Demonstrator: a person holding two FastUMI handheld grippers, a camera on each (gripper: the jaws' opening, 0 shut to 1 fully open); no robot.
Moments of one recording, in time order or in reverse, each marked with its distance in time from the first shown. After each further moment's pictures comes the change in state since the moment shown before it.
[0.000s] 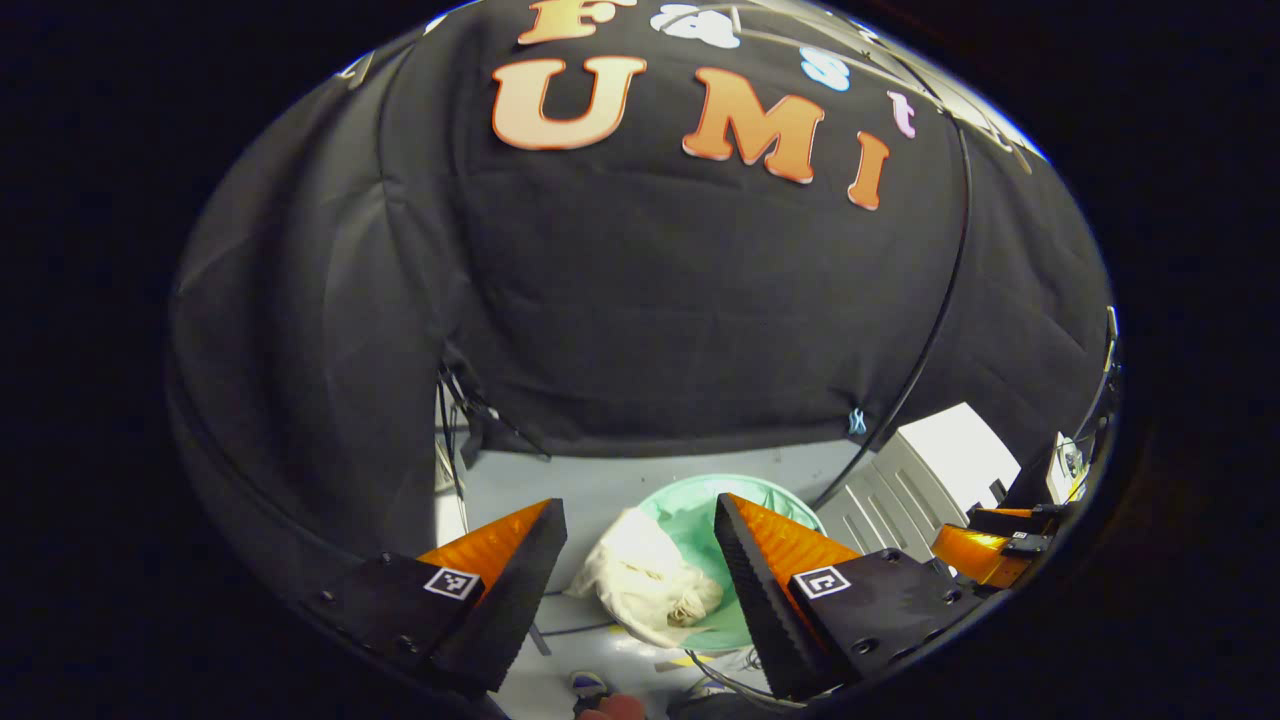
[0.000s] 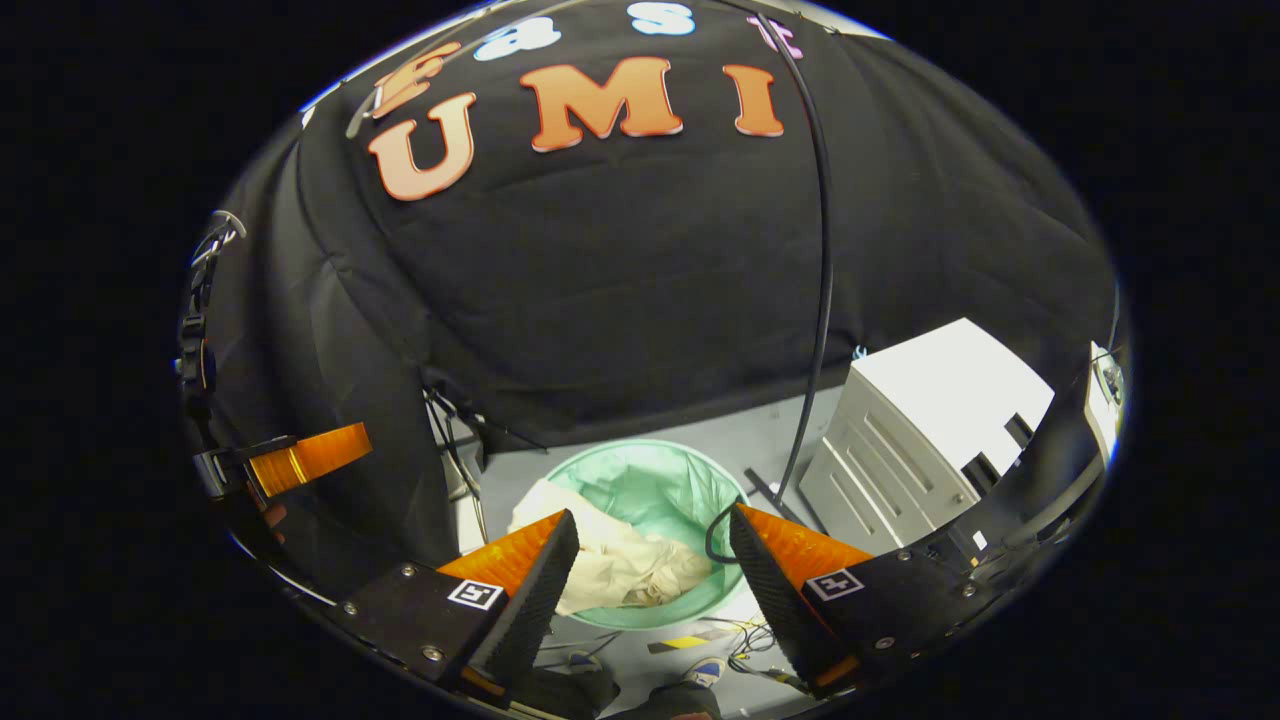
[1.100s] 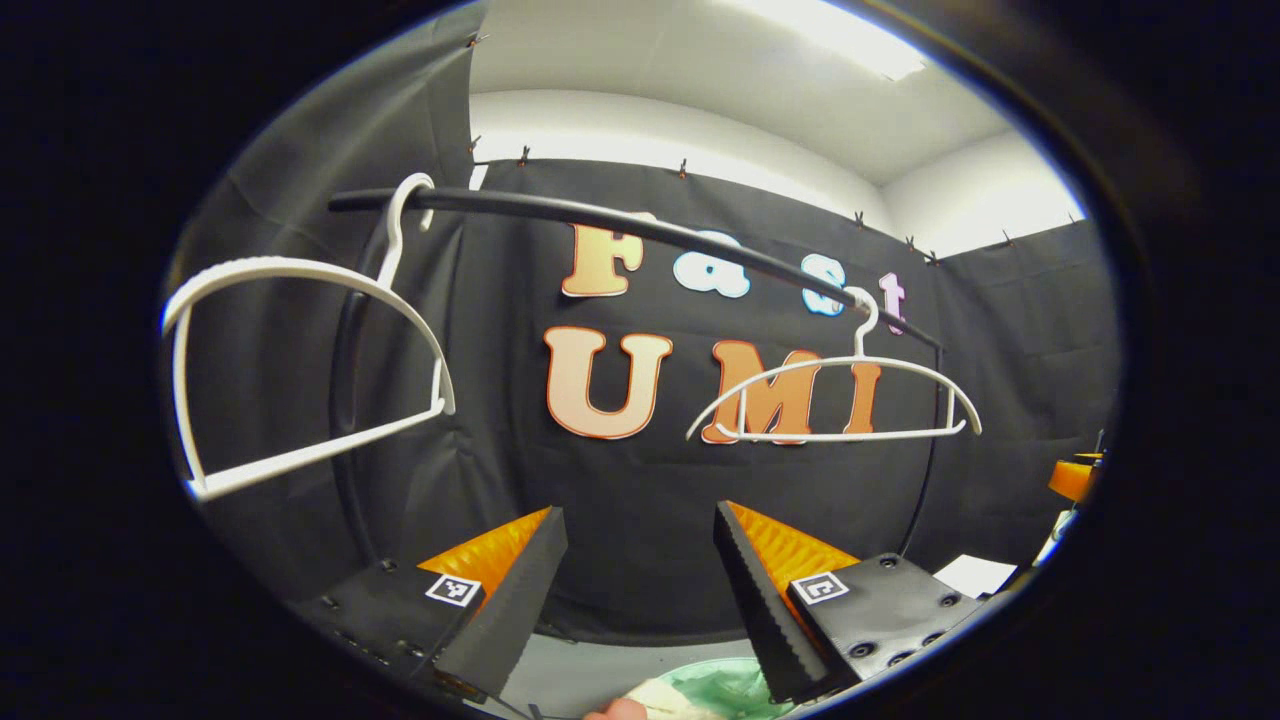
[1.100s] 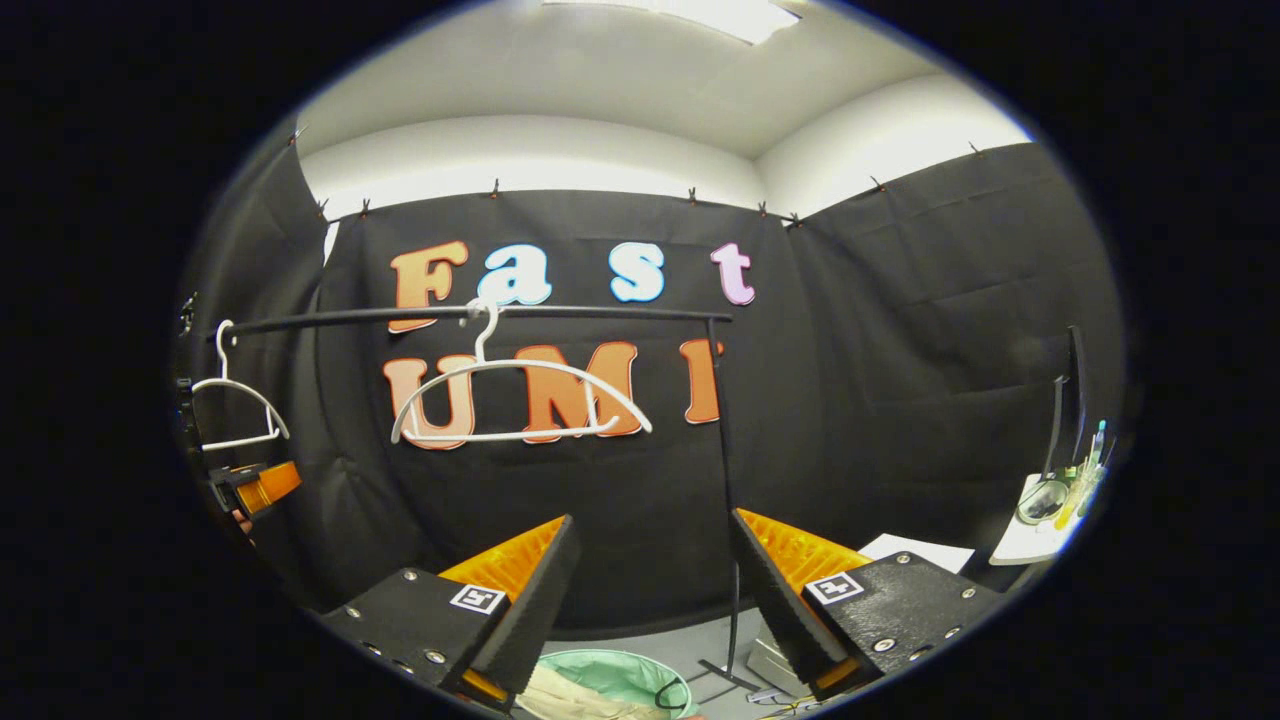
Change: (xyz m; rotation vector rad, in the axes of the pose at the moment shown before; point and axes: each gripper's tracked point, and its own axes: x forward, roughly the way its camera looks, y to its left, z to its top) left arm -0.206 0.015 0.244 -0.008 -0.671 0.064; right arm -0.257 -0.047 0.278 -0.021 -0.718 -0.117
